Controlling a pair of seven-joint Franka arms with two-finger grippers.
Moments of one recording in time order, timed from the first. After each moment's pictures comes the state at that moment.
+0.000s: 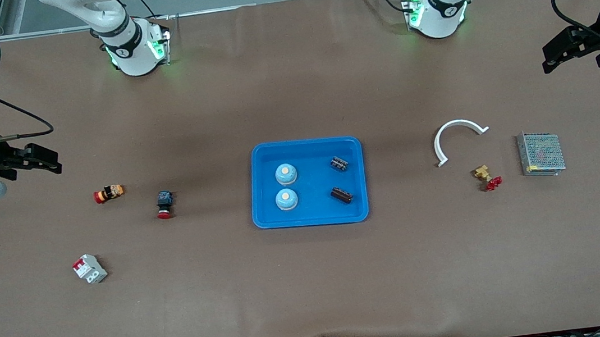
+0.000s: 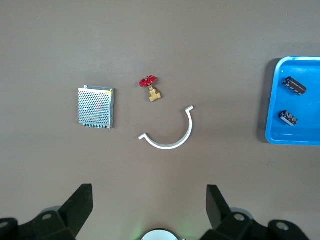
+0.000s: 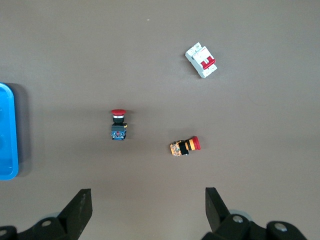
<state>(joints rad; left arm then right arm) 0.04 -0.01 -0.11 -1.50 0.01 1.43 -0.04 -0.03 0.03 0.02 -1.72 0.00 1.71 -0.02</state>
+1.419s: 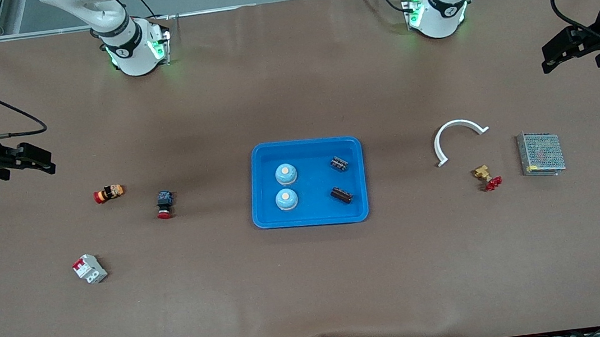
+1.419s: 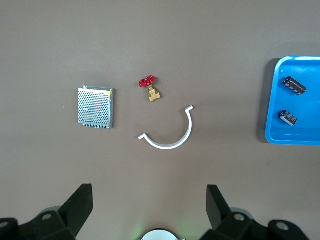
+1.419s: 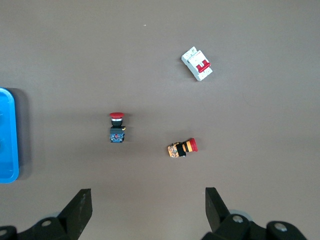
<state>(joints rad) 0.04 -0.01 -0.11 -1.50 0.01 1.43 -0.04 -0.04 0.03 0.03 -1.69 0.00 1.70 -0.02</state>
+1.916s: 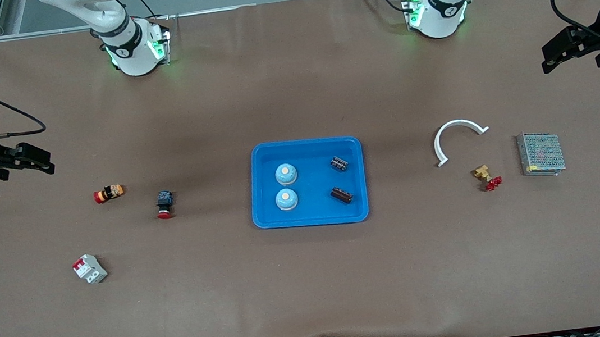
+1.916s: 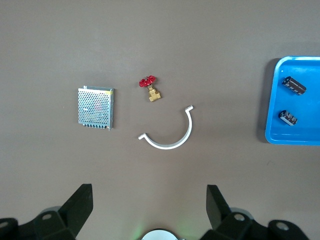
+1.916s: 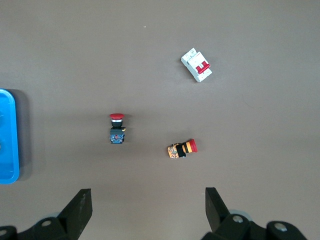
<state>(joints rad) 0.04 -0.01 -0.11 -1.50 0.01 1.43 -0.04 -0.04 0.03 0.03 -1.69 0.00 1.70 -0.02</state>
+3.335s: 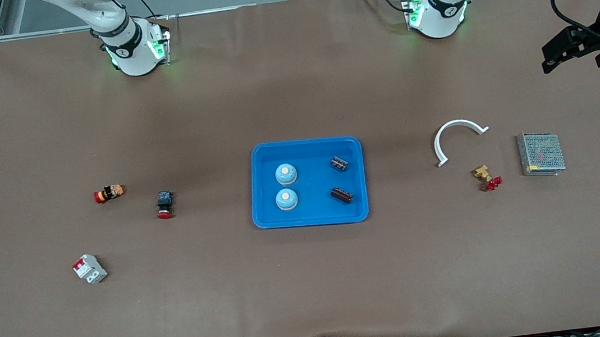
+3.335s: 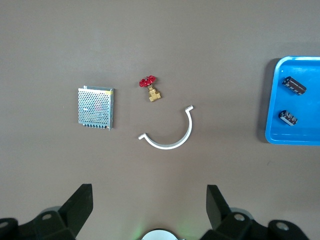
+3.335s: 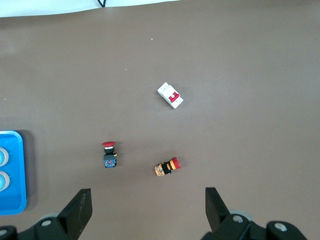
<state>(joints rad) 0.04 -0.01 -0.11 -1.50 0.01 1.43 -0.04 -0.12 0.02 0.02 -1.51 0.00 1.65 0.02</state>
